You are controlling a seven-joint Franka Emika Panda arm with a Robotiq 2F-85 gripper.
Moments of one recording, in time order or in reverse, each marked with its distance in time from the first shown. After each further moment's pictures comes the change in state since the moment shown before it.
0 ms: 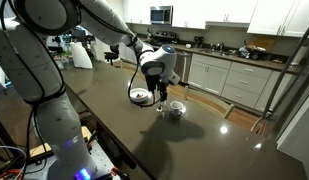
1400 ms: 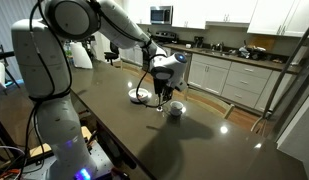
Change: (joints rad) arm -0.028 0.162 -0.024 0.141 0.193 -0.070 -0.102
